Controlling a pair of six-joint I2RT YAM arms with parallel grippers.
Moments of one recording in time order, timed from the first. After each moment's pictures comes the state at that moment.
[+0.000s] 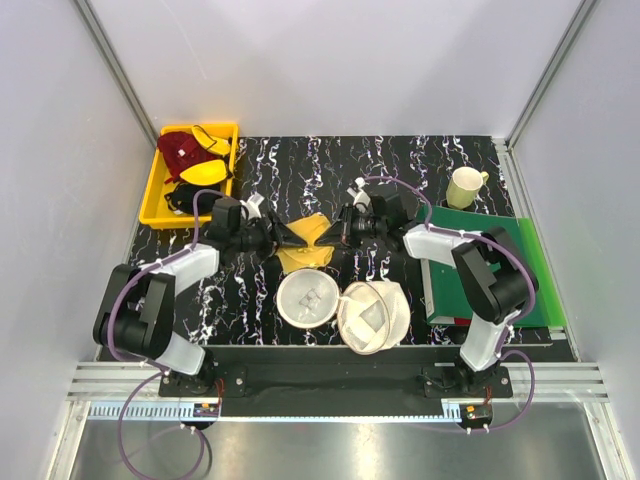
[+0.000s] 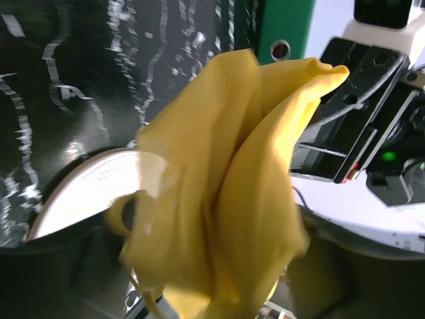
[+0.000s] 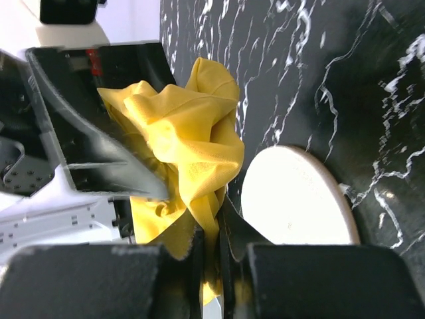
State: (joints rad) left arm -0.23 1.49 0.72 0.11 0.77 -0.91; right arm 0.52 1.81 1.00 0.31 -0.73 0.94
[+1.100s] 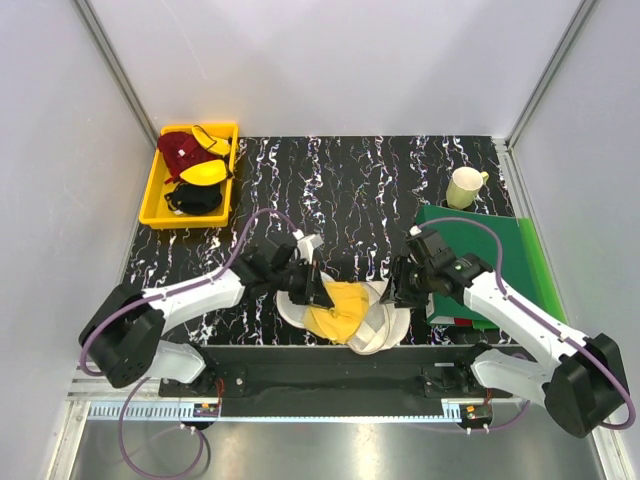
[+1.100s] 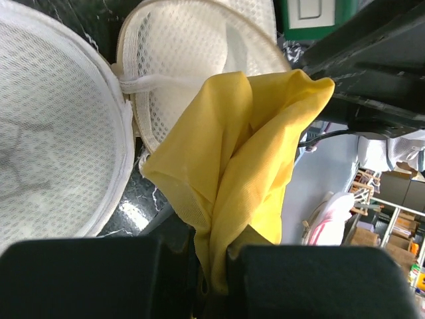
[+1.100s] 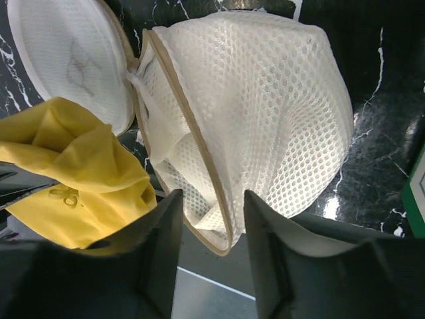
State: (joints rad) left arm -0.73 1.34 0.68 -0.11 0.57 -0.72; right arm 0.56 1.09 0.74 -0.71 -0.20 0.74
